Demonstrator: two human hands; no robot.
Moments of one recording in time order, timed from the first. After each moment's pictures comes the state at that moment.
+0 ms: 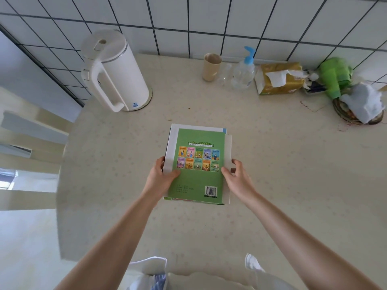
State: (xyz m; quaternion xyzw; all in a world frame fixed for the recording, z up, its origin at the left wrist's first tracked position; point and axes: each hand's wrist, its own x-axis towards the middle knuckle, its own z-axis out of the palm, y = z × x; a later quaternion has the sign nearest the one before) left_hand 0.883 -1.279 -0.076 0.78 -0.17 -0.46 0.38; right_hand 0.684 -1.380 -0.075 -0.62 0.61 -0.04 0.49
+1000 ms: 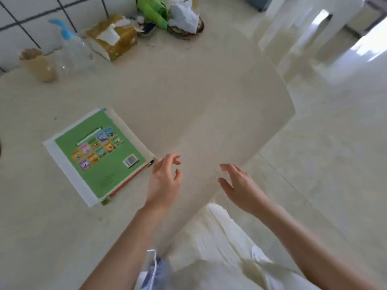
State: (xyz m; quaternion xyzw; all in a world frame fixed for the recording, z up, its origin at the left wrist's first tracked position) left_hand 0.734 -1.227 -0.079 0.54 -0.73 -0.34 0.26; right_hand 0.535 -1.141 -0.048 -0.56 0.77 -0.09 0.30
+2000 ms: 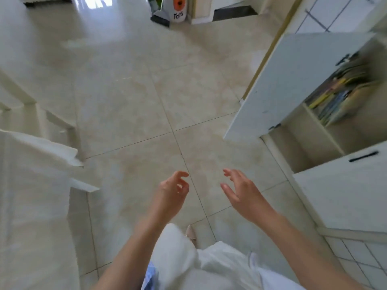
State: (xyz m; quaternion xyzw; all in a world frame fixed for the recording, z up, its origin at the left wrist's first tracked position) left_hand 0.396 -0.773 -0.080 0.05 -0.88 -0.45 -0.14; right_hand 0.402 -0.558 -0.038 -0.02 0.94 -0.29 0.16
